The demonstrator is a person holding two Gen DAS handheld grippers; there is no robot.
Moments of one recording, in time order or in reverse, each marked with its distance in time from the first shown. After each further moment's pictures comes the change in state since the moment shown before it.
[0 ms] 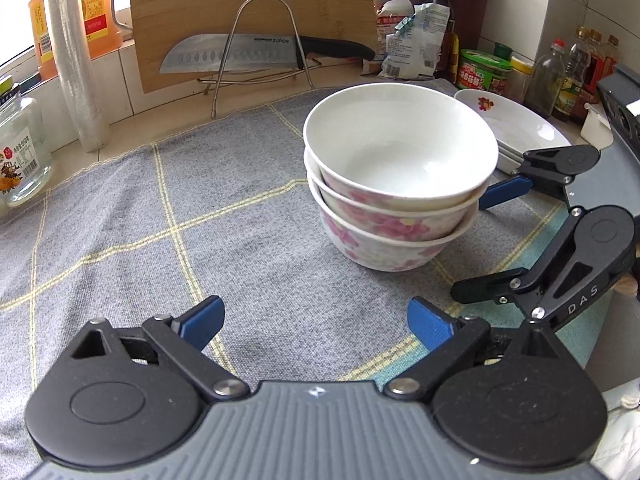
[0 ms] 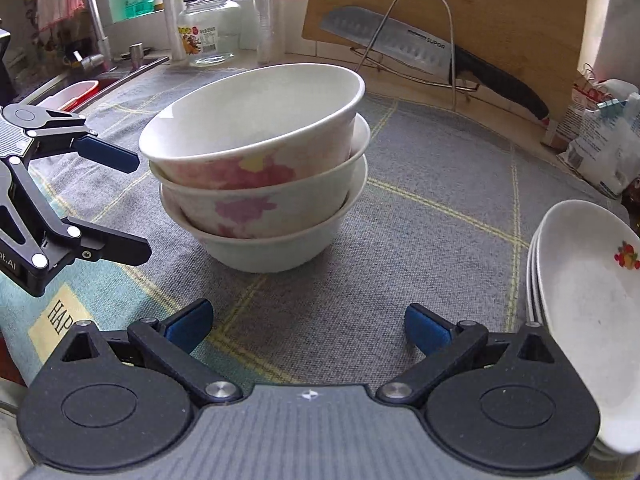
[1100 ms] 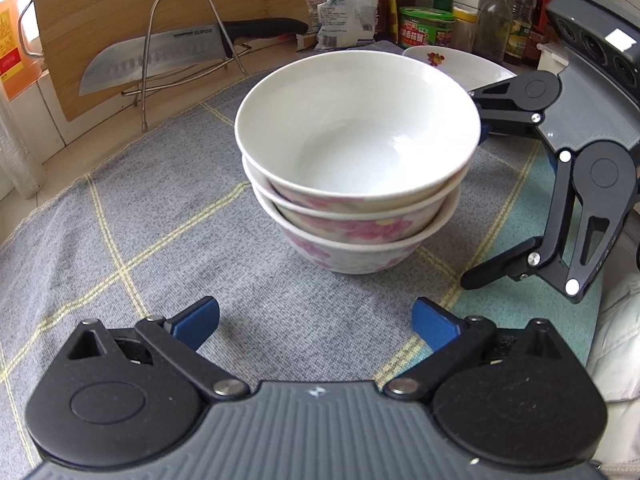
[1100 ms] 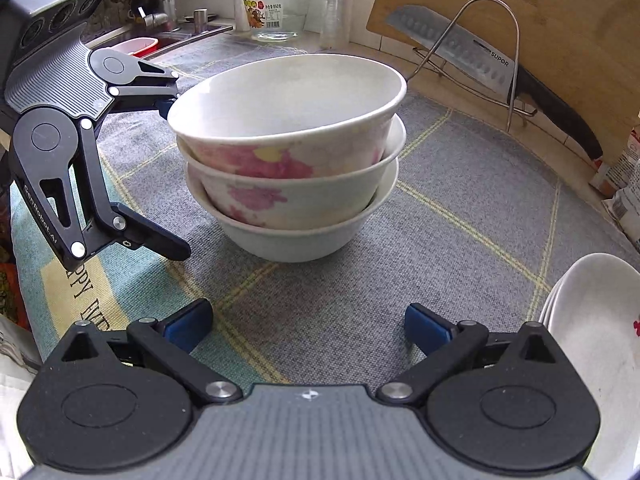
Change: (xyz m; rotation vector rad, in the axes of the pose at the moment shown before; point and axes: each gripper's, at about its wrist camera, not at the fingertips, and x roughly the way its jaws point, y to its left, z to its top) left arm 0.026 -0.002 0.014 0.234 0.051 -0.139; right arm 0.005 -0.006 0.010 -0.186 0.052 0.104
